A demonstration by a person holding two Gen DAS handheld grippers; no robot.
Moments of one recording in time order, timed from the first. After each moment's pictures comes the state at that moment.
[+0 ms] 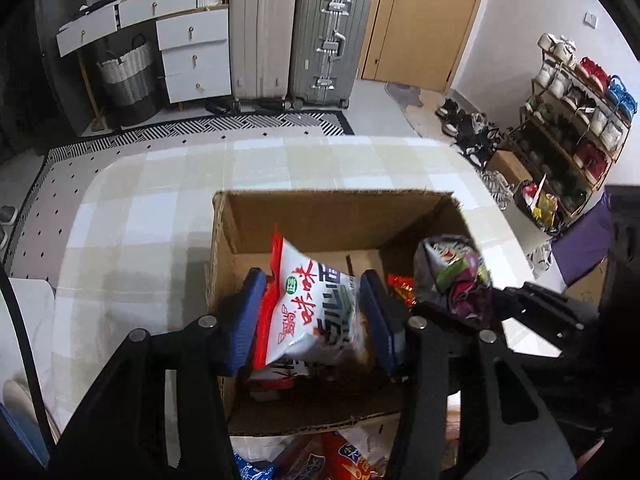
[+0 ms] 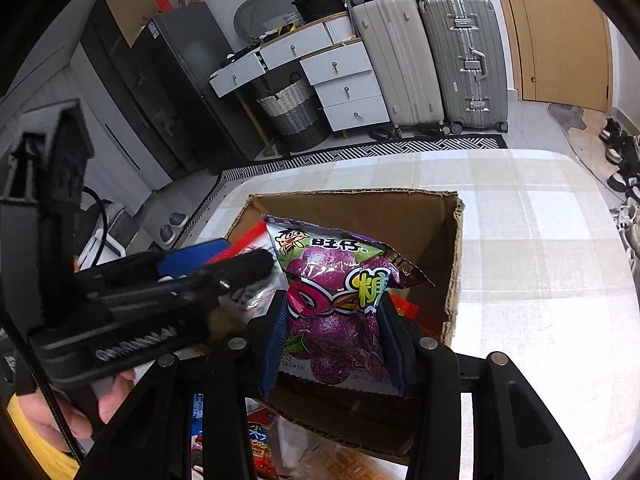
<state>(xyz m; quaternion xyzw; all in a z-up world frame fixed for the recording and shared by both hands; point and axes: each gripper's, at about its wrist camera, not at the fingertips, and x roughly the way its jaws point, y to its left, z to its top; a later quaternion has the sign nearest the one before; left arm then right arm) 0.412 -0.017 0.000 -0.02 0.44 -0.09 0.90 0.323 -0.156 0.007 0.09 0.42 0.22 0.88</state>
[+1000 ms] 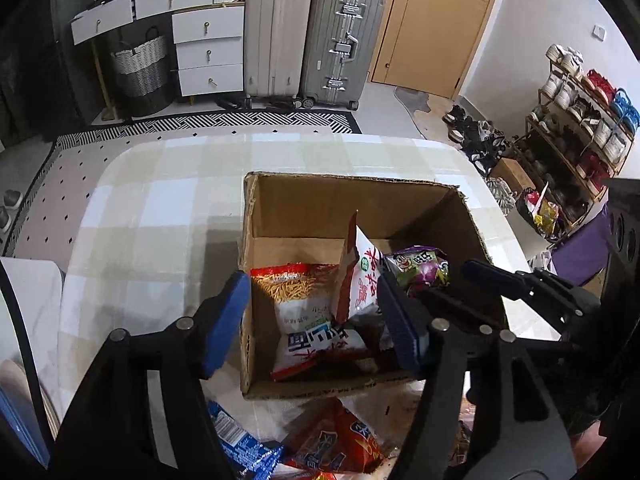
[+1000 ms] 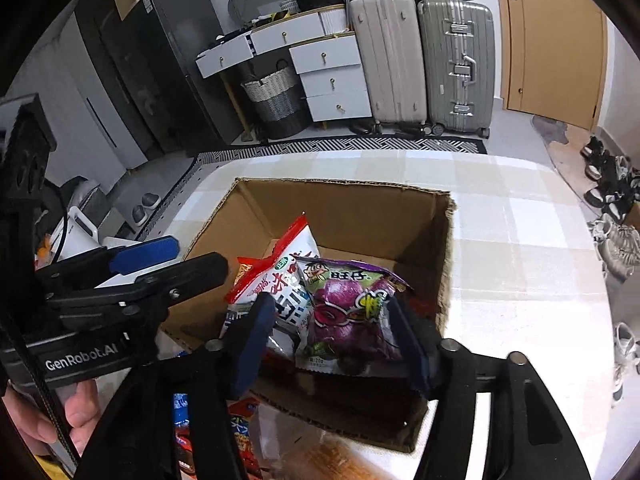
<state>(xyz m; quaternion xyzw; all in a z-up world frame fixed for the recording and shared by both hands) 0.364 0.004 0.018 -0.05 0.44 -0.07 0.90 0.321 -0.143 0.011 0.02 0.43 0.18 0.89</state>
